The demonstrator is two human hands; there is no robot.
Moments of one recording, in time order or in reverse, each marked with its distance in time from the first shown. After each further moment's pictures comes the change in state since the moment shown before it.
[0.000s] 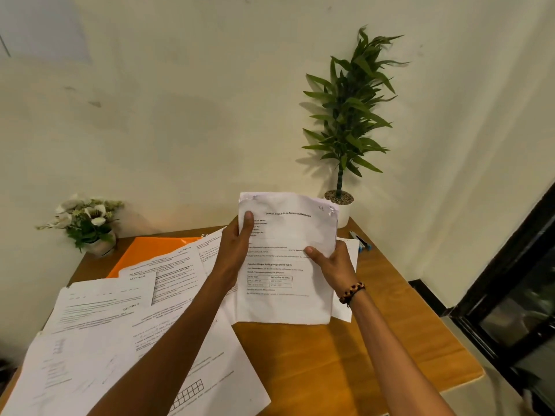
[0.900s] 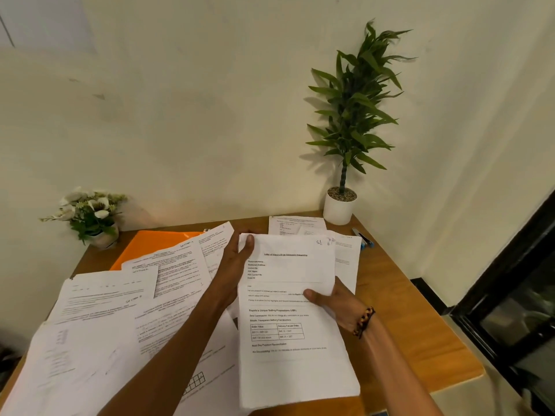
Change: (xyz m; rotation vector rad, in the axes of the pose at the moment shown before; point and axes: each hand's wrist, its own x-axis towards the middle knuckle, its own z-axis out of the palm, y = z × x) left_hand -0.019 -0.041 -0.011 -0.063 -0.084 -0.019; right_hand -0.048 0.046 -0.011 0.277 -0.399 0.365
